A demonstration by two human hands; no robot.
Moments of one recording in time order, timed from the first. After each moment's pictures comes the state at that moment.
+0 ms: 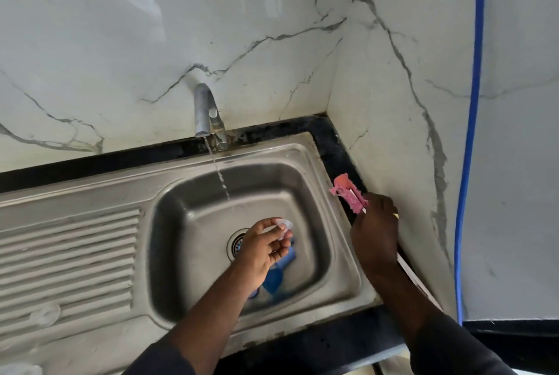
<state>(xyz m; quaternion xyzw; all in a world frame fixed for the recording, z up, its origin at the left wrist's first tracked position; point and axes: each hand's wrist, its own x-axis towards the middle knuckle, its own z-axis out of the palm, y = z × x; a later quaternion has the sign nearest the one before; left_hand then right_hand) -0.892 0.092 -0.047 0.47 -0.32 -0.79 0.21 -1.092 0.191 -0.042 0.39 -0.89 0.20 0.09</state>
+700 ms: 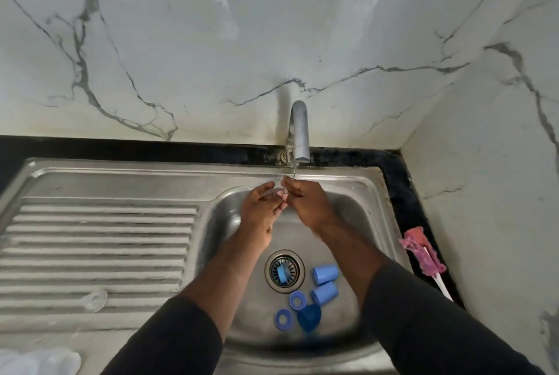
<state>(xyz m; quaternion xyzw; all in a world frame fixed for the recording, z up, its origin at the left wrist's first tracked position) -0.840 -0.068 -0.035 0.50 -0.22 -0.73 0.42 -0.952 -0.043 -0.015 0.45 -0.69 0.35 -0.43</state>
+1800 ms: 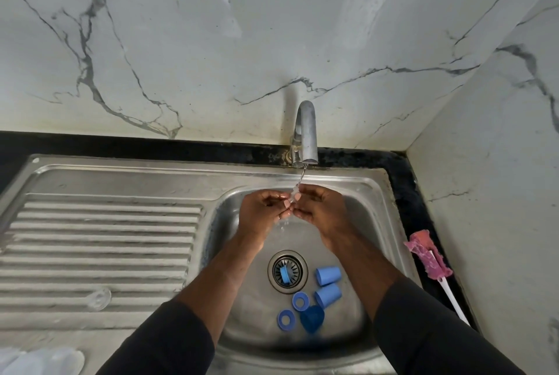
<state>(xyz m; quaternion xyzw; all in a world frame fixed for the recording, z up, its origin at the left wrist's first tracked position) -0.819 -0.066 -0.042 0.49 -0.47 -0.63 0.39 -0.958 -0.026 -0.020 0.24 -0.61 0.53 -0.54</state>
